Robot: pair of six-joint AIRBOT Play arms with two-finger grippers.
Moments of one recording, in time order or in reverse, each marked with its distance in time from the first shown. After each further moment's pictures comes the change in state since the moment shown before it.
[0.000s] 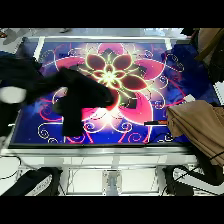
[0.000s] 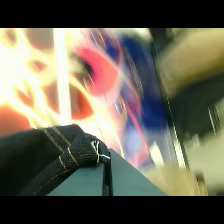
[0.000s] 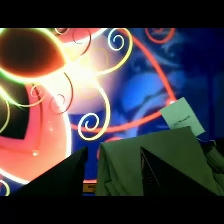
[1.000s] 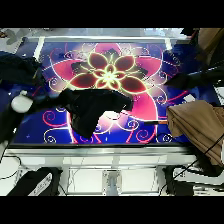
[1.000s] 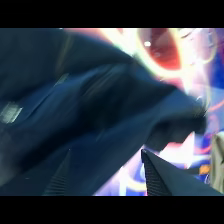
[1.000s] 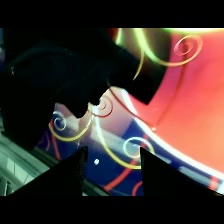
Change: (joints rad) left arm 0.217 0.174 -0.241 0.281 -0.240 -0.144; right arm 0.035 -0.109 -0.576 0.606 -0.117 -0.220
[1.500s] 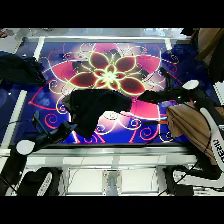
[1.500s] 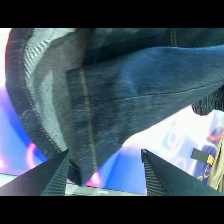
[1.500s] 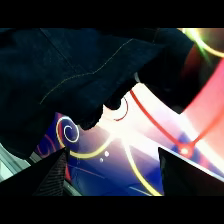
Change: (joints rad) left arm 0.041 0.413 -0.533 -0.071 0.052 -0.184; right arm 0.273 -0.006 -0.343 0.100 -0.383 -0.108
